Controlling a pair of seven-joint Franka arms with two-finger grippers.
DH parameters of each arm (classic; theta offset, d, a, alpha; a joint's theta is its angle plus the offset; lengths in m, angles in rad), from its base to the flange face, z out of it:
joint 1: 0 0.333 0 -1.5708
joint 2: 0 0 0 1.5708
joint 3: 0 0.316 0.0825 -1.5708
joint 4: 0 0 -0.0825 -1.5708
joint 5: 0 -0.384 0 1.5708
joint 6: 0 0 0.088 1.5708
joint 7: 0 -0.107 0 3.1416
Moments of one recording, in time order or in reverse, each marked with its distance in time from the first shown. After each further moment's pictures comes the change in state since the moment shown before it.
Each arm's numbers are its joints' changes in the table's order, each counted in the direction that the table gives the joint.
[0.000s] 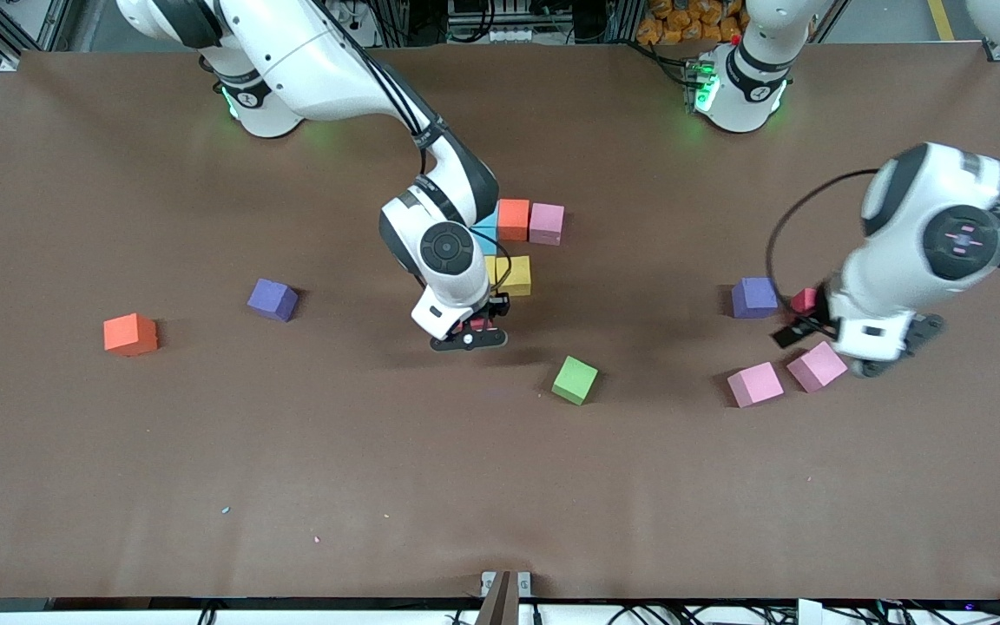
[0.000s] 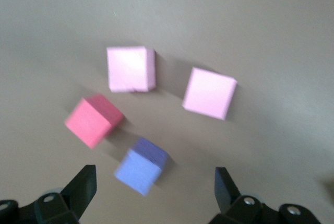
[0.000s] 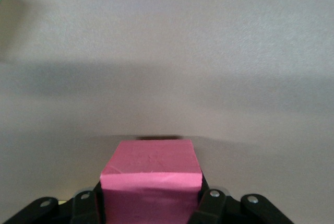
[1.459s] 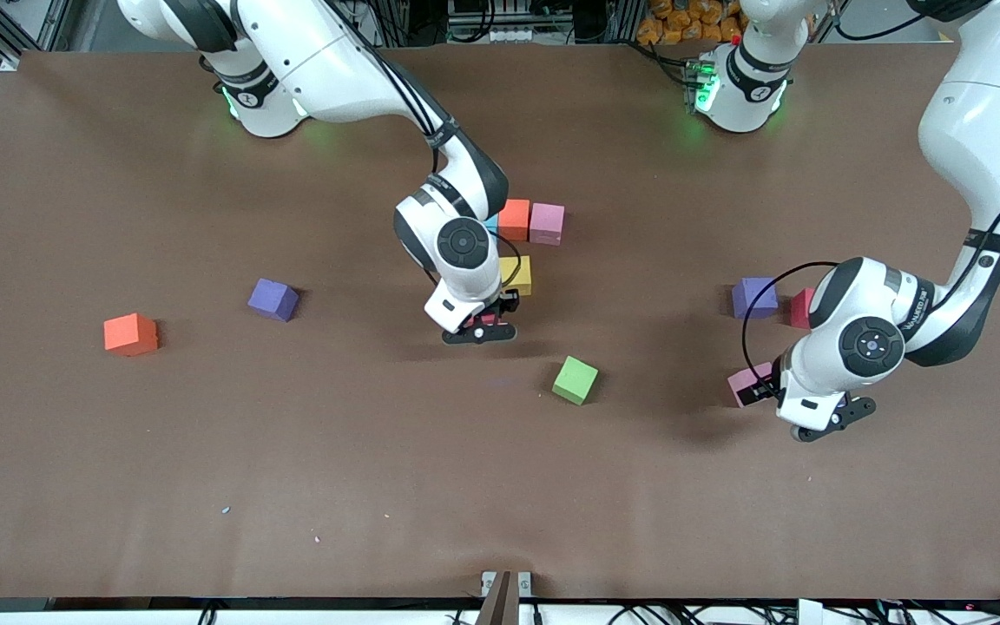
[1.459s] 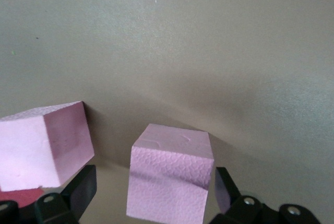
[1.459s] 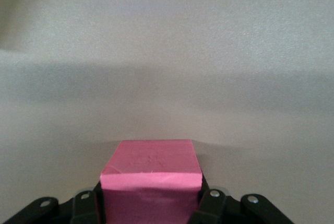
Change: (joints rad) left arm -0.327 0.343 0.283 -0.172 -0.193 -0.165 0.023; right arm 0.030 0.024 -0.004 -0.001 0.006 -0.024 -0.047
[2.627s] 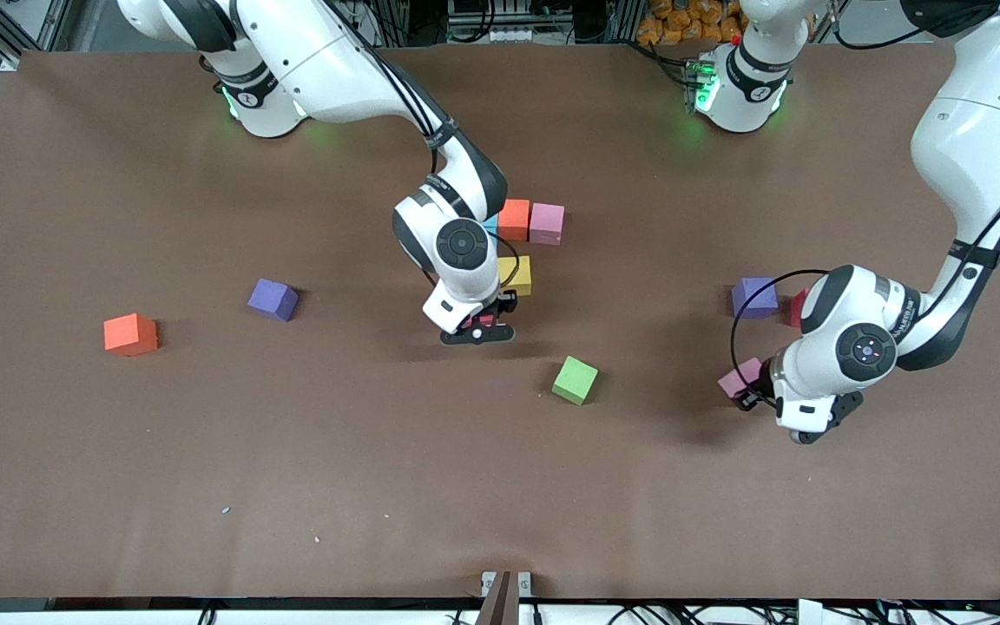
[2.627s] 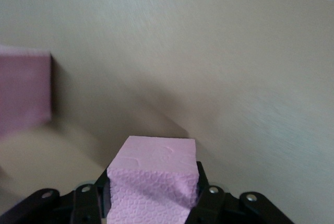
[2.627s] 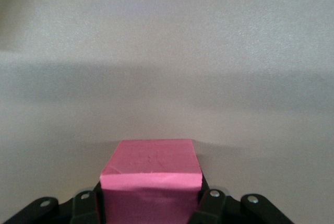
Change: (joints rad) left arm -0.001 0.029 -0.054 0.015 0.044 -0.044 0.380; right arm 0.000 -0.001 -0.002 0.003 0.002 0.006 0.000
